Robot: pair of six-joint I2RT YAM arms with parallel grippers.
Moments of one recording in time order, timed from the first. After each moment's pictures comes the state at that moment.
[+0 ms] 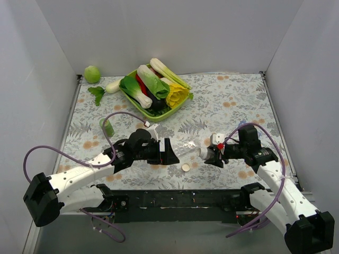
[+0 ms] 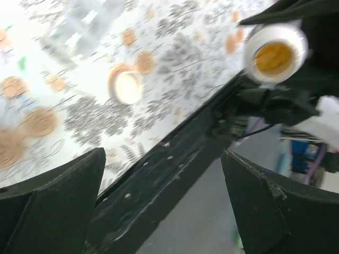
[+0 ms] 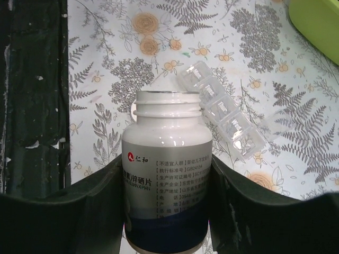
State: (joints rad) left arm -0.87 1.08 0.70 -0.19 0.27 -0.85; right arm 0.32 0.80 0.55 -0.53 -0.98 -0.81
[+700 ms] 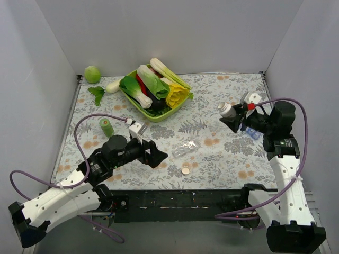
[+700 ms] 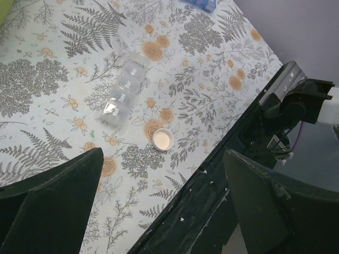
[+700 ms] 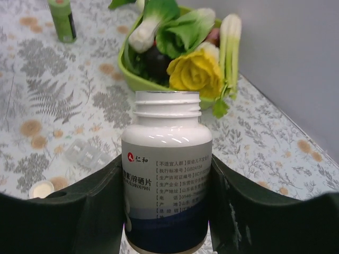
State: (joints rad) left arm -0.87 0.71 0.65 -0.26 0.08 -0.46; right arm 0.01 0.85 0.90 -0.40 -0.94 -0.51
